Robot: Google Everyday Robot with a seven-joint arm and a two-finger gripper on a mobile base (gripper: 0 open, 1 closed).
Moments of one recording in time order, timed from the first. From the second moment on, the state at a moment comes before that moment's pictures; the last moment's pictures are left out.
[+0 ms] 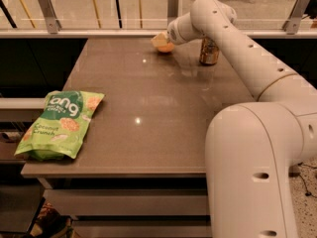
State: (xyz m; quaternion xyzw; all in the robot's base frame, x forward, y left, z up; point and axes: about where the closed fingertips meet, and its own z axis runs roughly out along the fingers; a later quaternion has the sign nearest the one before) arm 0.889 -0.030 0.851 -0.31 0.82 0.14 0.45
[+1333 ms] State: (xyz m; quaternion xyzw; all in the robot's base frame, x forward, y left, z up) arm 0.849 -0.029 0.925 -0.32 0.80 0.13 0.49
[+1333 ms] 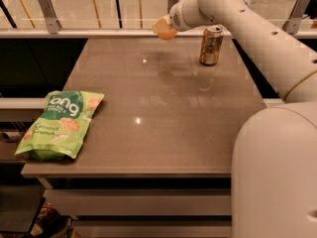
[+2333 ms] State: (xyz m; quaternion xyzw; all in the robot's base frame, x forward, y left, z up) arm 0.756 -0.037 0.950 -0.31 0.79 0.14 0.51
